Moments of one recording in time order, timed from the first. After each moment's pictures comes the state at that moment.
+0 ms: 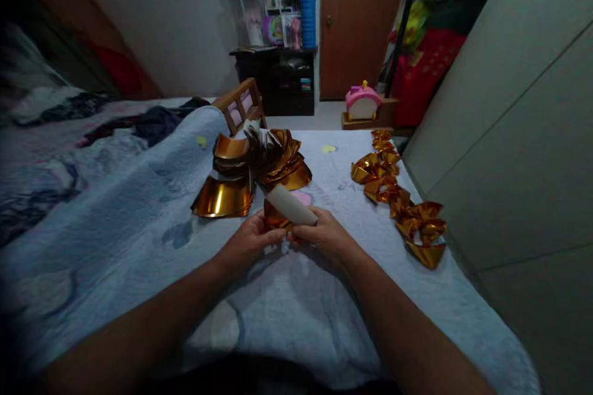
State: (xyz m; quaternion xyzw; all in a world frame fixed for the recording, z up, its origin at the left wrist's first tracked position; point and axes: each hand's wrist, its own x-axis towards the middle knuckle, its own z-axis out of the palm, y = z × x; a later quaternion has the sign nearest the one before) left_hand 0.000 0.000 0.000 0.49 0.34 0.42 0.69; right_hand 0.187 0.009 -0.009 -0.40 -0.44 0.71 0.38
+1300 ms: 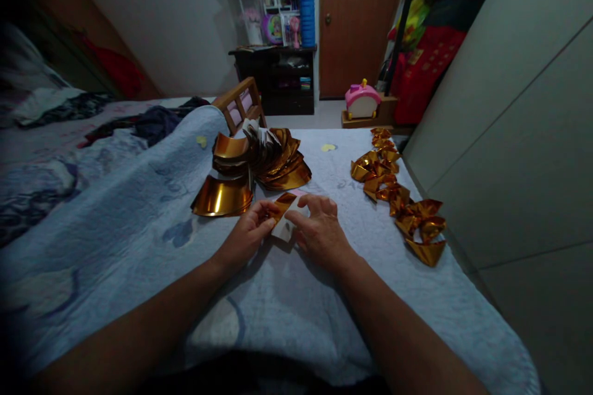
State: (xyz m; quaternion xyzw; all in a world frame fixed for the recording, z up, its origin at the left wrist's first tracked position) left_hand -0.005 0.005 -0.007 0.54 0.45 0.44 0.55; right_hand 0.191 -0.002 -0.004 -0.45 -0.85 0.02 0.27
